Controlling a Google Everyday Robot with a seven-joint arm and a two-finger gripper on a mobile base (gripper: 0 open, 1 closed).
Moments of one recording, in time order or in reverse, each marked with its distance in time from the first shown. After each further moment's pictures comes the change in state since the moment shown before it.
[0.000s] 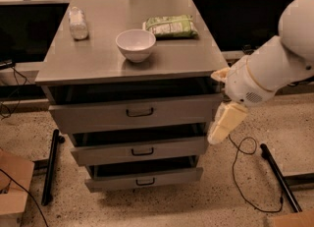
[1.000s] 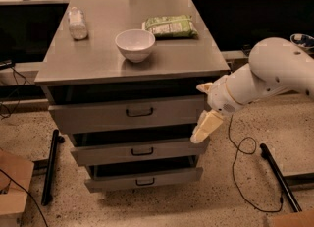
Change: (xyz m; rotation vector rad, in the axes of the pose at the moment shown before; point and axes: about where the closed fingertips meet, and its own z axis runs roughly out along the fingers) arm 0.013 -0.034 0.104 -0.038 -0.130 0.030
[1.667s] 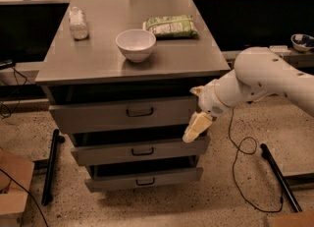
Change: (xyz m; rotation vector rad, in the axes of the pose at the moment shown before) arm 0.008 -0.015 0.038 0.001 0.002 0.022
